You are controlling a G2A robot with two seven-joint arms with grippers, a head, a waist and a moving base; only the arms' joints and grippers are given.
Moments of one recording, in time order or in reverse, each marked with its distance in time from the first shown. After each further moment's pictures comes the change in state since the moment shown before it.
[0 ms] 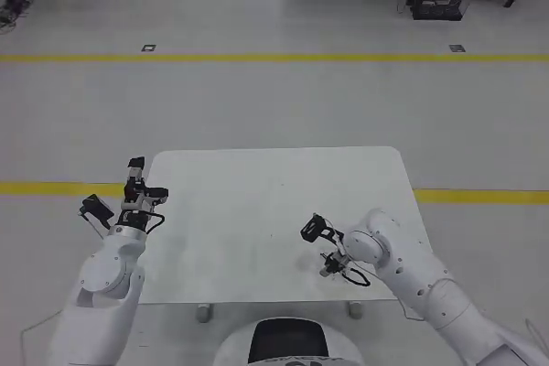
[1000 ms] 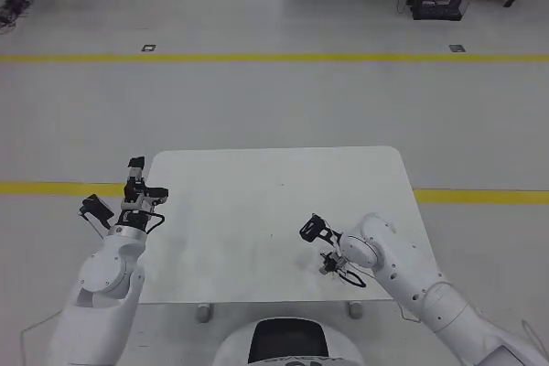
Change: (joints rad) left arm 0.000 0.000 0.000 0.000 0.000 0.000 0.000; right arm -0.021 0.004 -0.014 -0.018 -0.087 0.031 -0.056
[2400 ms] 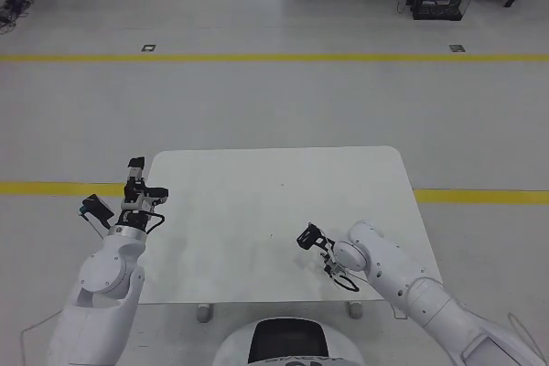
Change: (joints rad) left arm 0.000 0.000 0.000 0.000 0.000 0.000 0.000; right arm 0.058 -0.051 -0.111 0.219 0.013 0.011 -0.107
